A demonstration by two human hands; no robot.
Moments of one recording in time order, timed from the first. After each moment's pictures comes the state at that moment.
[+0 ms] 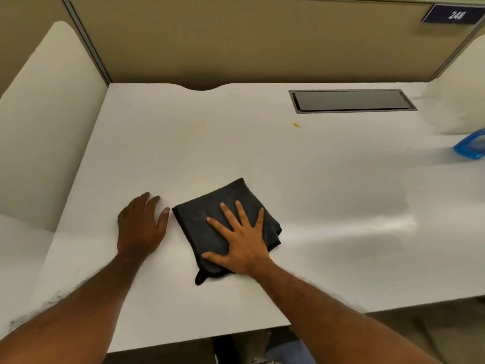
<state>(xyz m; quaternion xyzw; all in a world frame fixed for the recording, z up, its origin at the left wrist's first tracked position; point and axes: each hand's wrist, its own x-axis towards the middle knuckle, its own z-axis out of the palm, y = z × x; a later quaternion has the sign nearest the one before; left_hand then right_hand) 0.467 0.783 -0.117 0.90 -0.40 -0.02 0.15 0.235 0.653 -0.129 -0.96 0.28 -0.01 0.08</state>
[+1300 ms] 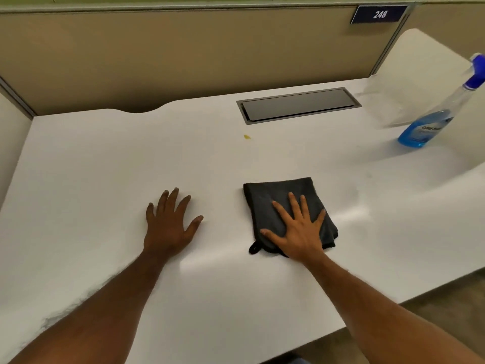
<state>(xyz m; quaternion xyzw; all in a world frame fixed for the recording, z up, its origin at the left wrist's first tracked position) 0.389 0.621 -0.120 0.83 -0.55 -0.06 0.11 0.079 0.487 -0.122 -0.85 0.52 0.01 0.08</state>
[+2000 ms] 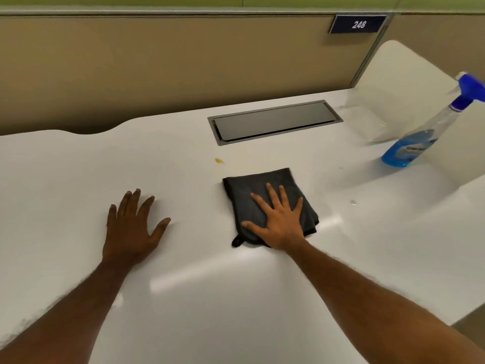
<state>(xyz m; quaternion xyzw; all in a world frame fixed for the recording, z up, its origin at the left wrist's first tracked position) 0.428 0.516 -0.125 0.83 -0.55 -0.01 0.13 0.105 0.352 -0.118 -0.86 0.51 0.02 0.08</state>
